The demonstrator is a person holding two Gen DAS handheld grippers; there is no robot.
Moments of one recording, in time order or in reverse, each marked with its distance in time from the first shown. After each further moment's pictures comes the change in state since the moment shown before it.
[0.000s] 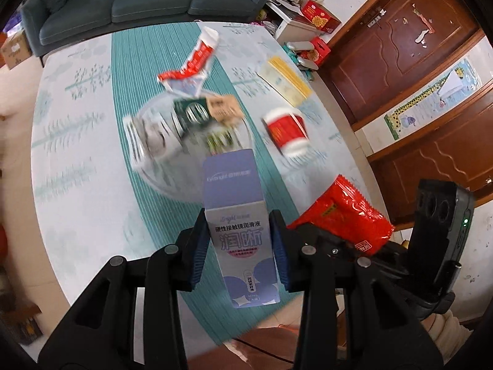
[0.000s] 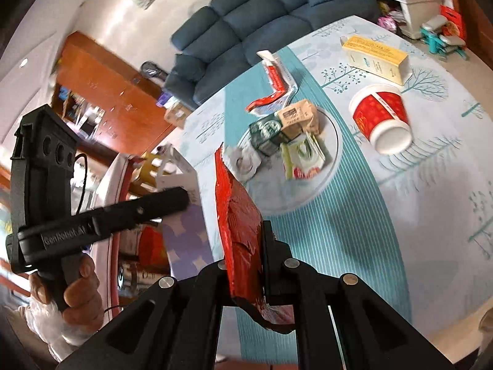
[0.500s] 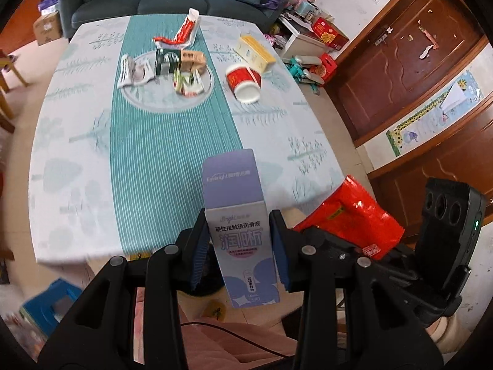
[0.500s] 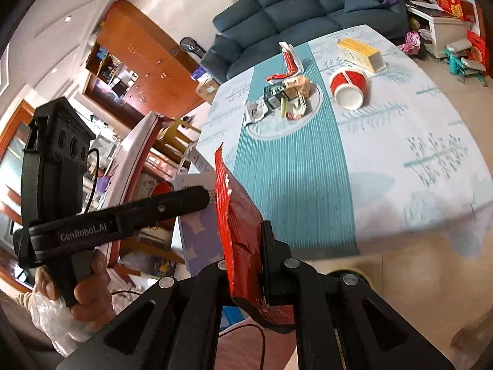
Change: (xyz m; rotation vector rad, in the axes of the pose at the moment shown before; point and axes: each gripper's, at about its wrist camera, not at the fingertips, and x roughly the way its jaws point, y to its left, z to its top) left arm -0.036 -0.124 -0.172 -0.102 -0.099 0.062; right arm -0.149 -0.047 -0.132 -0.155 0.048 0.084
